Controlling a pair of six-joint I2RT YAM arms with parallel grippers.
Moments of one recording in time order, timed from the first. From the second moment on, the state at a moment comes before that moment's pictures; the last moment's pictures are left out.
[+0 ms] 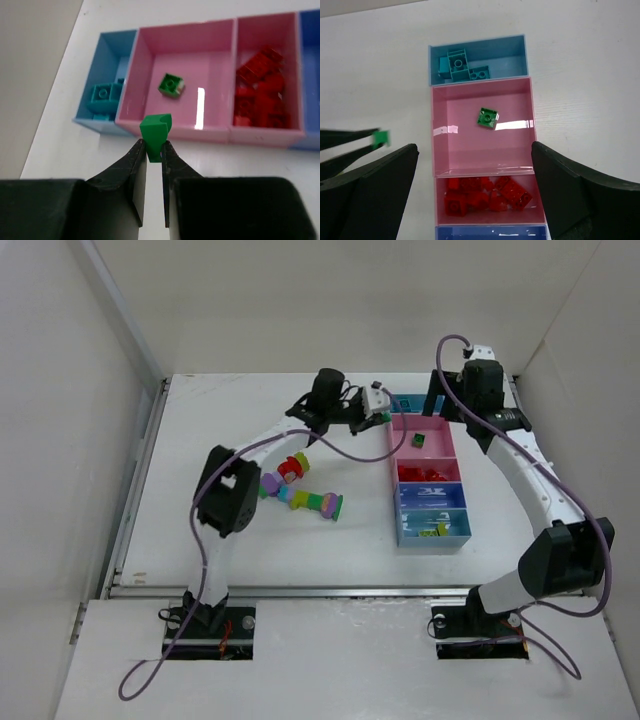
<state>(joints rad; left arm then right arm) -0.59 2.04 1.66 -0.03 0.69 0.58 0.18 1.48 1.39 -0.43 0.15 0.23</state>
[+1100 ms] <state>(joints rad) -0.42 1.77 1.54 -0.23 0.56 0.66 0.19 1.50 1.44 -0.49 0.01 0.13</state>
